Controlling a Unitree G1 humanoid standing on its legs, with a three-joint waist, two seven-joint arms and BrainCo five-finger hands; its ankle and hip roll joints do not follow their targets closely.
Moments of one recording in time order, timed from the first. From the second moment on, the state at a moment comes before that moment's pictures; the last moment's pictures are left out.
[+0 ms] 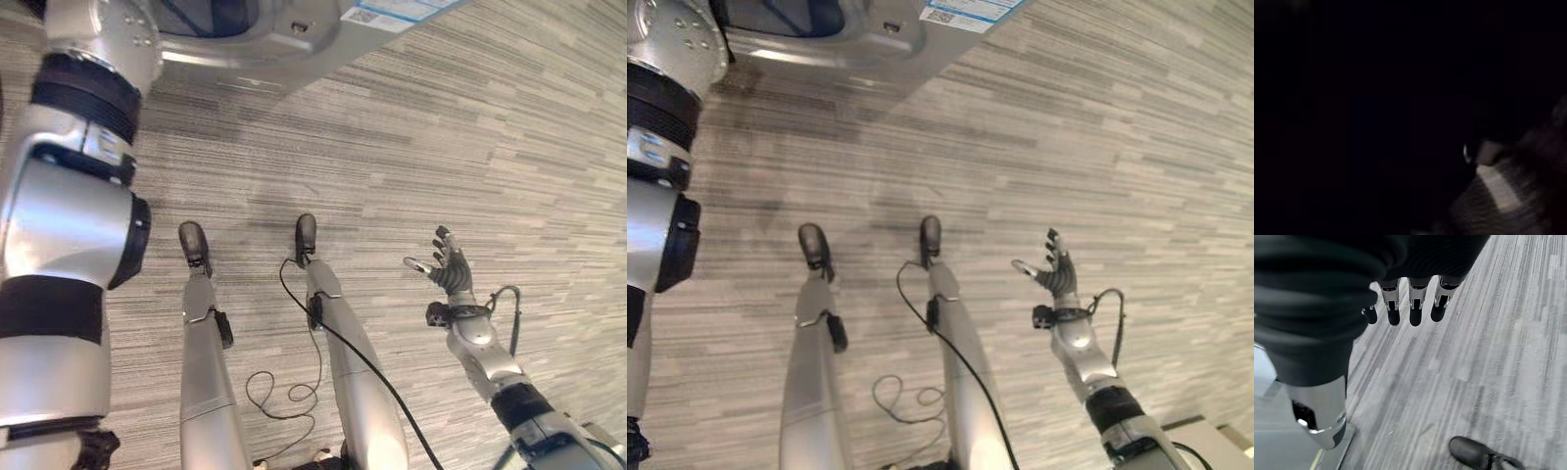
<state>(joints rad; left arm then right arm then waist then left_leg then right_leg) -1.84 0.65 -0.59 1.29 -0.98 -0.30 0.46 -0.27 -0.52 0.30 0.45 0.42 -0.26 -0.32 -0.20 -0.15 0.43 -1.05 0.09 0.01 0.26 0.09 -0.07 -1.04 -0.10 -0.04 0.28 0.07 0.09</state>
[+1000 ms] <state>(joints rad) -1.67 0.58 -0.58 1.32 -0.61 -0.01 0.21 -0.18 -0.55 0.39 0.51 0.38 -0.19 -0.19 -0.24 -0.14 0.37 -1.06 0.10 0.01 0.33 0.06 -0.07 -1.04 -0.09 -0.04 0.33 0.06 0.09</state>
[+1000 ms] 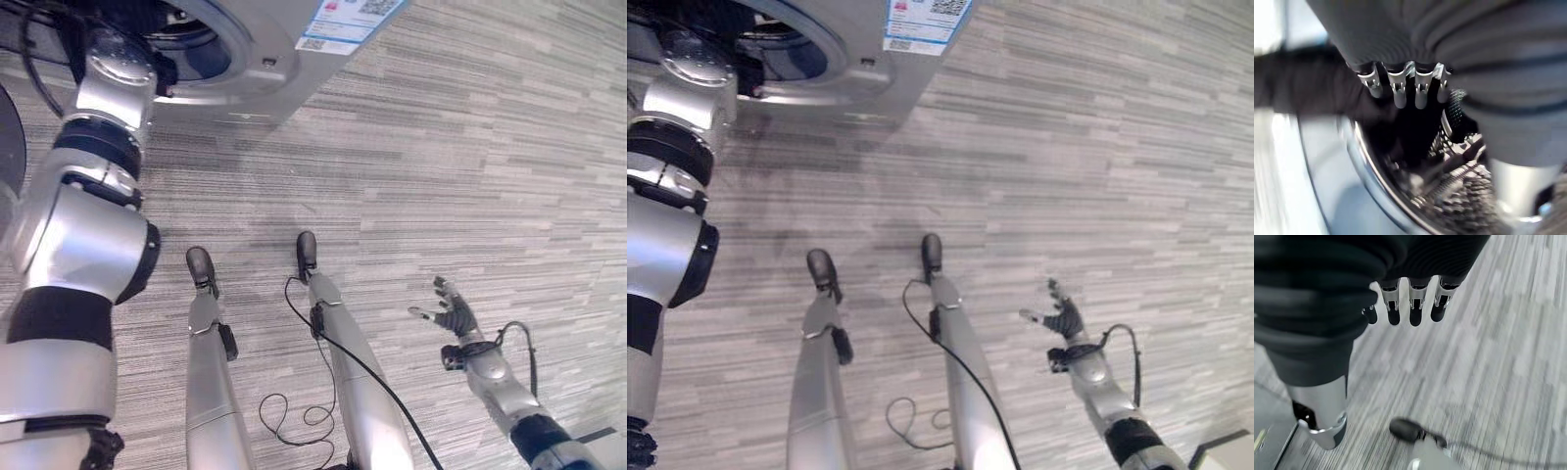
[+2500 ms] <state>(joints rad) 0.11 0.25 -0.21 1.07 -0.29 -0.19 0.11 -0.18 -0.23 0.39 0.94 0.30 -0.11 -0.05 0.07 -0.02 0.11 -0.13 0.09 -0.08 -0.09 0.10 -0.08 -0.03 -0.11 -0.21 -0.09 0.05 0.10</state>
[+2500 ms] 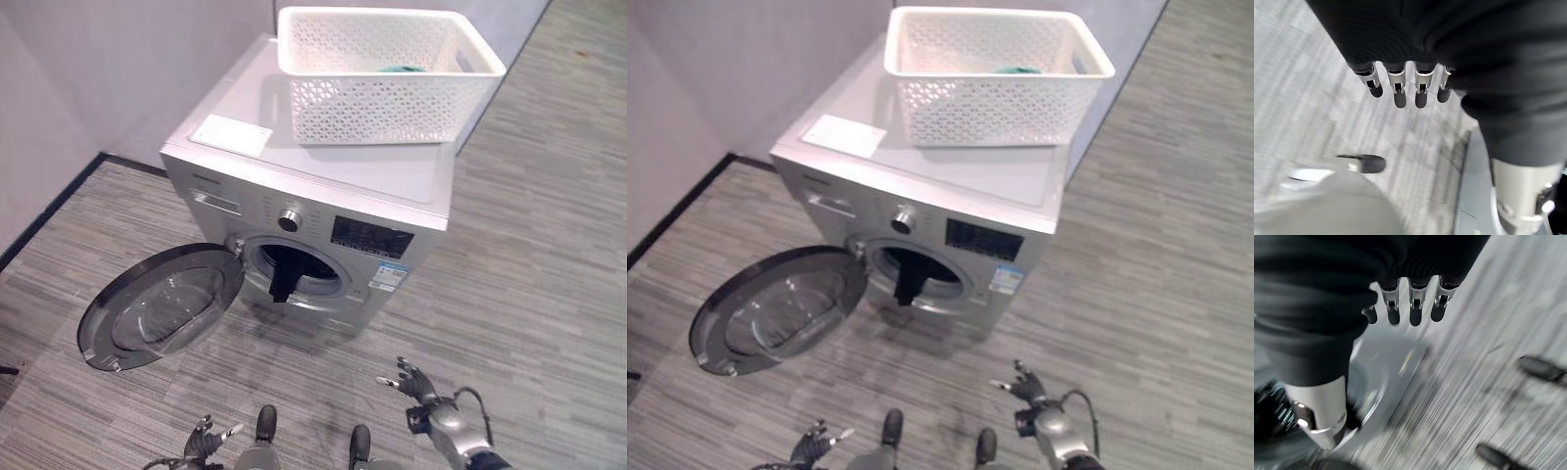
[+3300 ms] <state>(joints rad) 0.00 0.31 -0.34 0.80 -0.30 -0.18 0.09 -0.29 -0.14 0.37 1.09 0.40 -0.10 -0.12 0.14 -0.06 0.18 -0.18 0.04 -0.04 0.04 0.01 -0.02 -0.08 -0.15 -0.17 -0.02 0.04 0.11</state>
